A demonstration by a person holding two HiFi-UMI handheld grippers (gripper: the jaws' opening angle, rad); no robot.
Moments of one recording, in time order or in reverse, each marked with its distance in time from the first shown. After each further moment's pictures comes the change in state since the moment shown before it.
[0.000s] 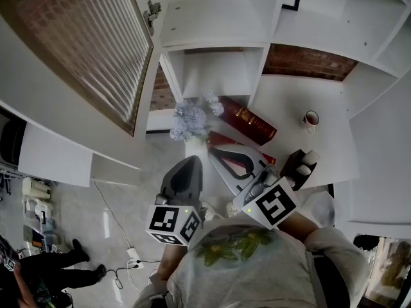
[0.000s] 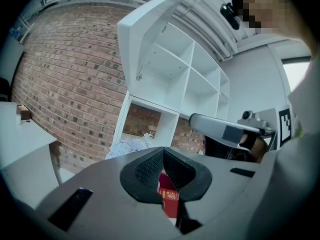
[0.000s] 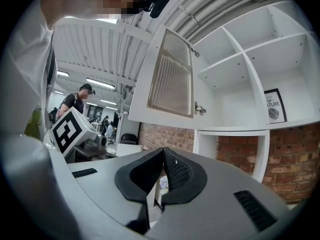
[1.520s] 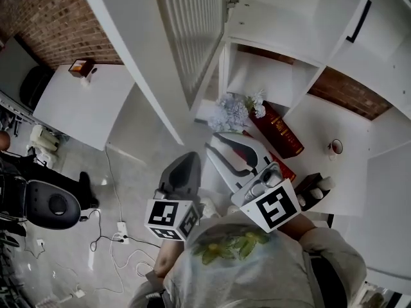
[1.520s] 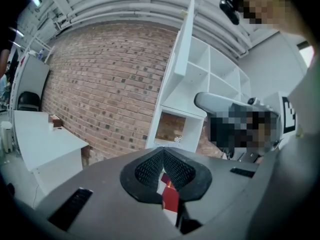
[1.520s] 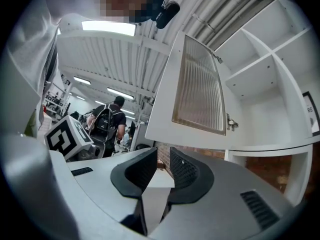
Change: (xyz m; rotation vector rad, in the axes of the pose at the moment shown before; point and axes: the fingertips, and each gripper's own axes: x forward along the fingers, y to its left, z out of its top) left arm -0.065 0.063 0.000 -0.033 -0.033 0.269; right arm 0.054 0.060 0.031 -0.082 -0.107 0.211
